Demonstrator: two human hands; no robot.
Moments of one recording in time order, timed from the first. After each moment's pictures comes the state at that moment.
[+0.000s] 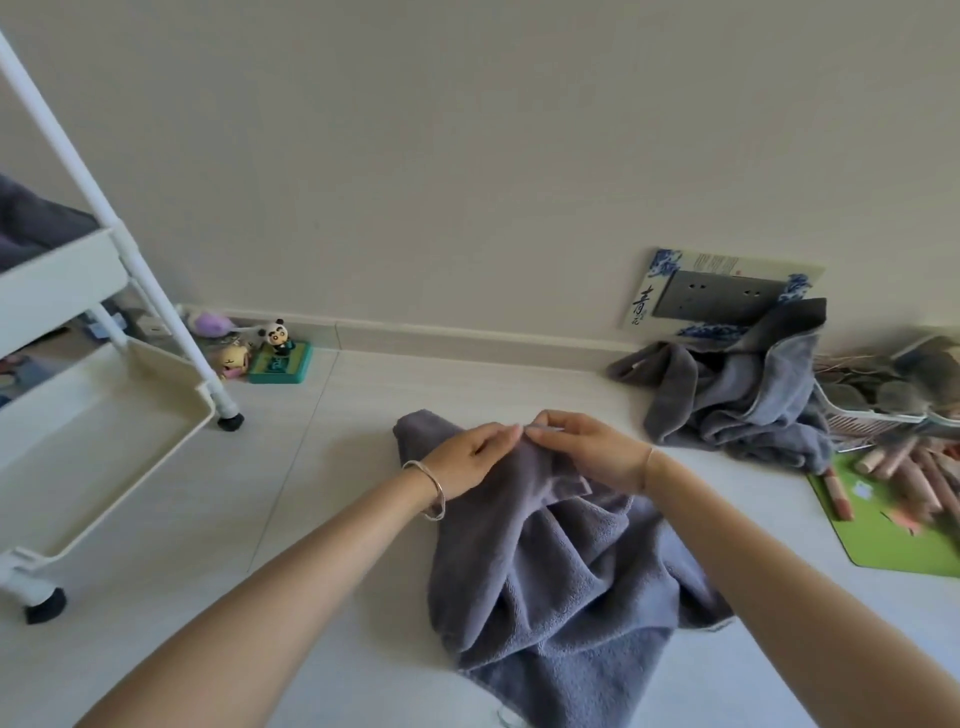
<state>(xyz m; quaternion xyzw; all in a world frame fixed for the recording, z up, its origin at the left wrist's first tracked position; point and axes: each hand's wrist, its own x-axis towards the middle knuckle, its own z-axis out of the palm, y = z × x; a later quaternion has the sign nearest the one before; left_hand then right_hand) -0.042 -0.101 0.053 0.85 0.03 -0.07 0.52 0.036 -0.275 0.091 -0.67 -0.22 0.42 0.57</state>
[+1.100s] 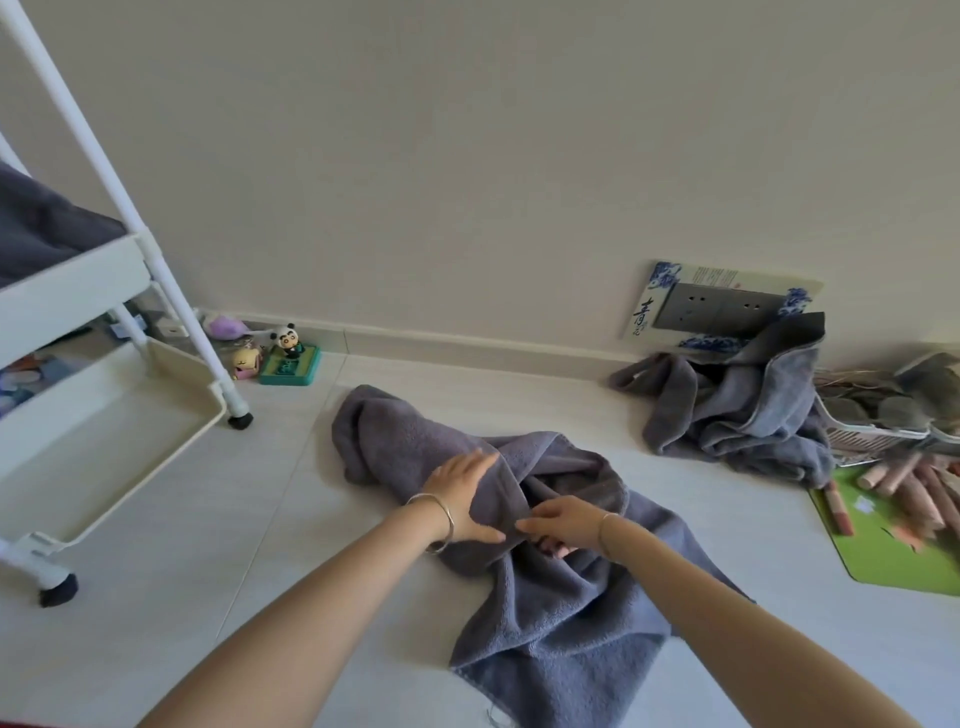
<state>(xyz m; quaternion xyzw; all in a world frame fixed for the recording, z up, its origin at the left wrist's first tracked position) -0.054 -0.102 -0.002 0.97 0.03 -0.13 0.22 0.019 -0.289 0.006 -0.81 -0.14 0.47 0.33</state>
